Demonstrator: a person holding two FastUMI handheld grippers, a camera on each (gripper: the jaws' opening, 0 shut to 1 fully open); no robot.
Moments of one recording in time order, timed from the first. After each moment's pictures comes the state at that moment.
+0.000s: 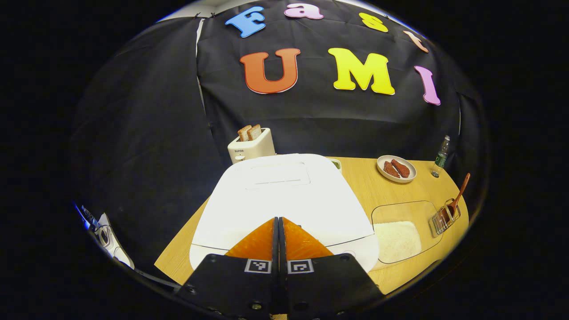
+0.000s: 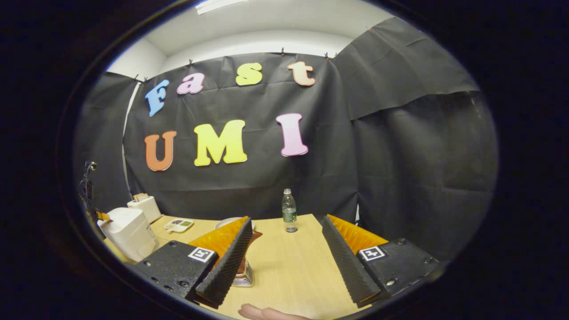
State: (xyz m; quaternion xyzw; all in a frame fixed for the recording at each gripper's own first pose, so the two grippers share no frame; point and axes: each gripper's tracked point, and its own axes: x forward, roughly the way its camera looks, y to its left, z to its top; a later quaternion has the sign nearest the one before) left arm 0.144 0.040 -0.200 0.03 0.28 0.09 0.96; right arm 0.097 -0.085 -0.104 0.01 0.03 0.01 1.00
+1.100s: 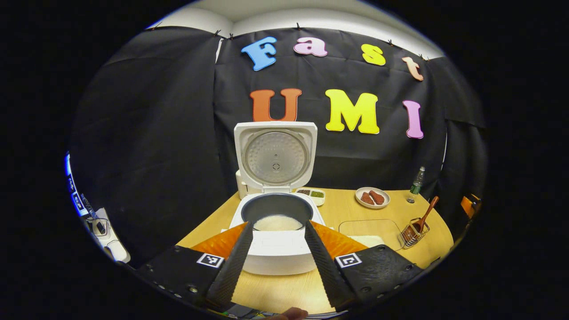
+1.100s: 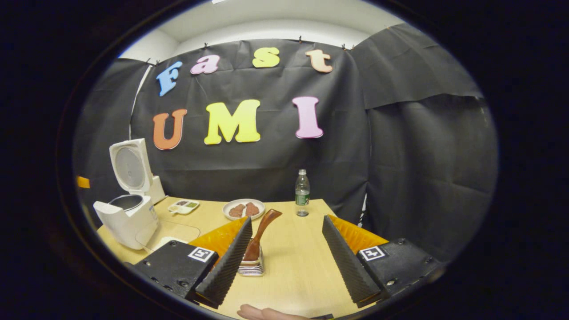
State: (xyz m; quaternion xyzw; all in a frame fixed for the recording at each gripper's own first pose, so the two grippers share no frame) left arm 0.044 0.015 -0.095 0.02 0.13 0.07 0.99; right arm 0.110 -0.035 -0.163 -0.02 0.09 0.02 1.00
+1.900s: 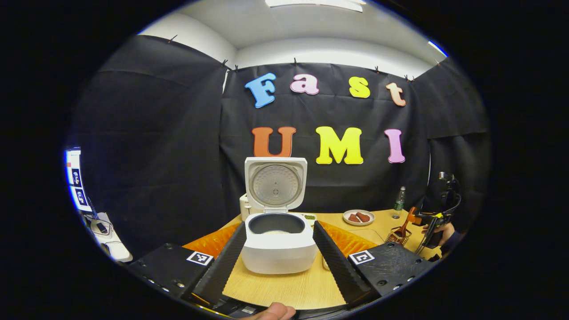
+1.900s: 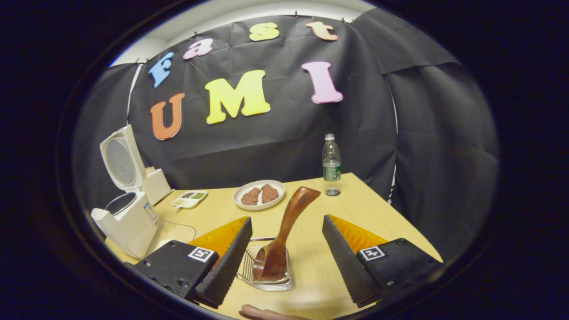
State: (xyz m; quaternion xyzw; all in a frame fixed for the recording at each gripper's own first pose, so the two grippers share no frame) left arm -0.057 0.011 -0.052 0.02 0.02 0.05 1.00; right arm 0.226 0.019 -0.264 0.04 0.17 0.07 0.98
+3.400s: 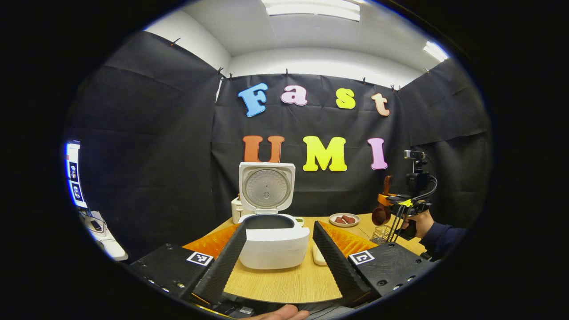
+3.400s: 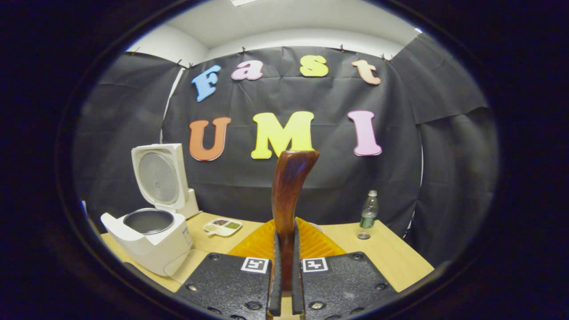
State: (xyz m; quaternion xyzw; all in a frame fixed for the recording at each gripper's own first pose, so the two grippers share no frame) left arm -0.100 0.013 -0.072 0.01 -0.01 0.00 1.00; right arm 0.168 0.174 -0.157 -0.05 0.03 0.14 0.99
